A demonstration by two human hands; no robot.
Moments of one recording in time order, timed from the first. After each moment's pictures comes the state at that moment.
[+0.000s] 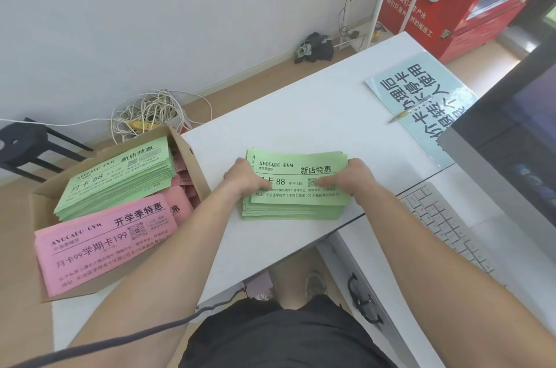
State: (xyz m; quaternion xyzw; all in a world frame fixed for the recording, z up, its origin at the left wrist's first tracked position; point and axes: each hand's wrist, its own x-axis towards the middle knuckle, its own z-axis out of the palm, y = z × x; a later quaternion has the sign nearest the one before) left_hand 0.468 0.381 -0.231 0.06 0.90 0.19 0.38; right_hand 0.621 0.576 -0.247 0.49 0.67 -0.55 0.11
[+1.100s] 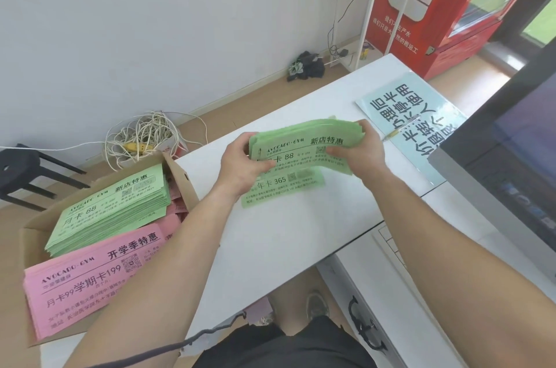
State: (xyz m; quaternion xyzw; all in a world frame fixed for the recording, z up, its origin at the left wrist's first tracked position) left_hand 0.453 0.411 -0.178 0.17 0.80 0.53 0.23; right_hand 0.594 0.623 -0.194 0.43 0.70 -0.55 -0.15
